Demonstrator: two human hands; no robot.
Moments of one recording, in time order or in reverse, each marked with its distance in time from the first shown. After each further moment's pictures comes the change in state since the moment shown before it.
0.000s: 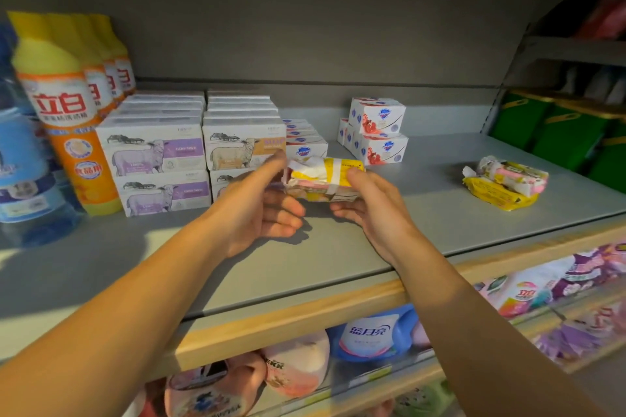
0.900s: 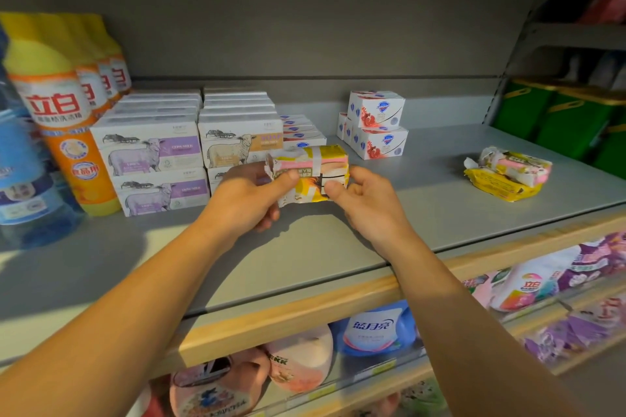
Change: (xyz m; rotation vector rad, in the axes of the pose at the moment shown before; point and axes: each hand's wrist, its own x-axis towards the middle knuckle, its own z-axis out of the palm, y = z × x) left_hand 0.007 -0.009 -0.006 0.459 0.244 0.298; right_hand -0.004 0.006 0.002 -0.285 -0.071 -0.185
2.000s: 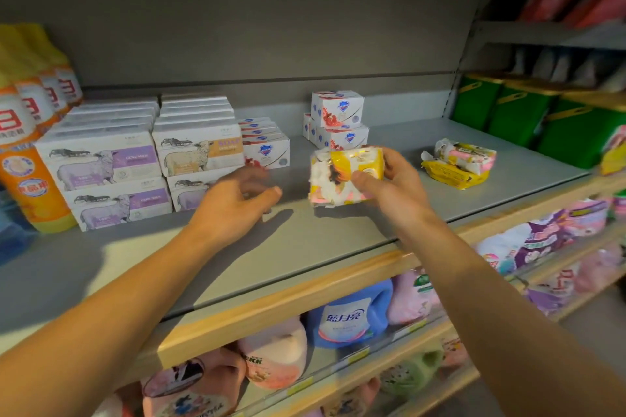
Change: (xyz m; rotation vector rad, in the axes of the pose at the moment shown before) left_hand 0.001 0.003 0.029 0.187 -0.060 0.077; right_hand -0.013 -0.007 -0.078 -0.011 0.269 0.045
